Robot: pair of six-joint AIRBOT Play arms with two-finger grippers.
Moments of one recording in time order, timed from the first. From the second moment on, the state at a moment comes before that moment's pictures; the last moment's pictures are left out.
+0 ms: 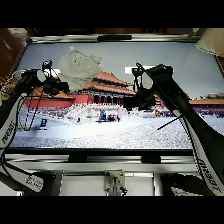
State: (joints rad) left arm -0.04 -1.77 1.53 1.45 -0.95 -1.69; right arm 0.50 -1.43 1.48 -1.50 1.48 1.90
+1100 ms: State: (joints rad) left arm -0.06 -1.80 1.65 1.21 -0.71 -1.54; right arm 0.50 -1.43 1.48 -1.49 1.43 1.86
